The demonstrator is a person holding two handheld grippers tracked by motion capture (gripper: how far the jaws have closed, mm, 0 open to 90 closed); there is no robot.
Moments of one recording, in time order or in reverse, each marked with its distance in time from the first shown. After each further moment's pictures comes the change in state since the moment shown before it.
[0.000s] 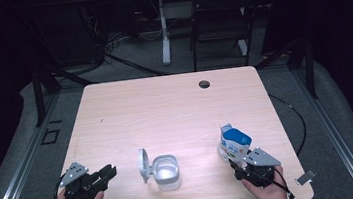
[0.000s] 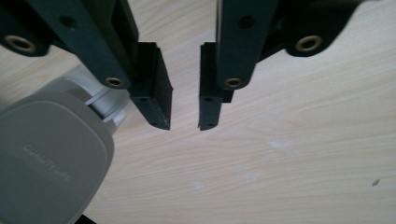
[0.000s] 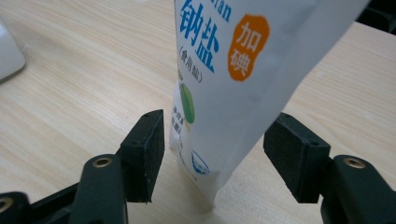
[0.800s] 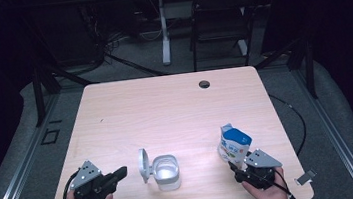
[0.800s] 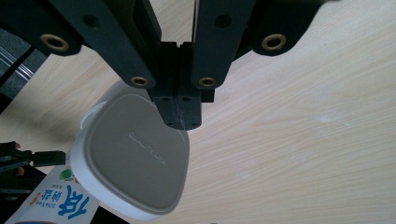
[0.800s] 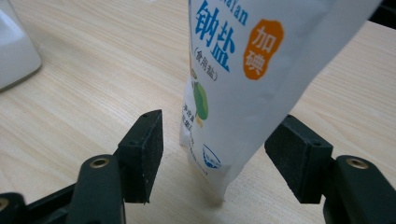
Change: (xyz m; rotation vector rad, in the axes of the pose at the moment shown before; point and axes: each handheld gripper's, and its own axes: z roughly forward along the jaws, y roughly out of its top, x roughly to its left) left arm -0.038 0.016 -0.002 0.015 -0.097 0.115; right arm 0.003 0.001 -0.006 0.009 0.020 0.007
